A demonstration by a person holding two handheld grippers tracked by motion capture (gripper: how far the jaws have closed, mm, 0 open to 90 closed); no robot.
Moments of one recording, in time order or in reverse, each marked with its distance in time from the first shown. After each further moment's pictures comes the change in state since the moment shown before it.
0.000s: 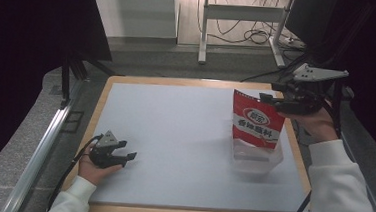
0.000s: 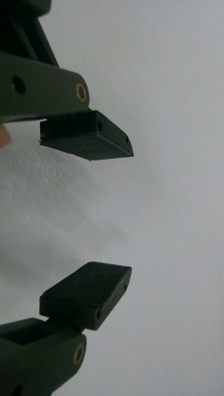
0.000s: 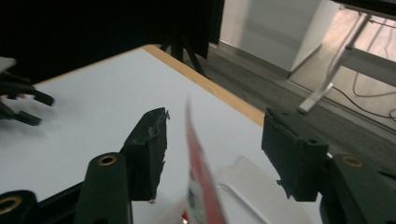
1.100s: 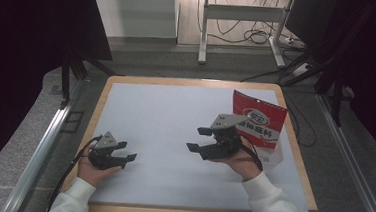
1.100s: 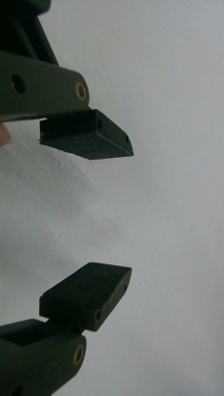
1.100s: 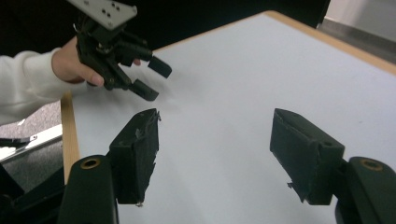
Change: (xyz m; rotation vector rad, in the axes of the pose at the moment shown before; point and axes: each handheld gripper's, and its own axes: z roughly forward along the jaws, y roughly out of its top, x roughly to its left) left arm -0.005 -0.001 -0.005 -0.017 -0.017 -0.004; right arm 0.151 -0.054 0.115 0.064 0.333 -0.003
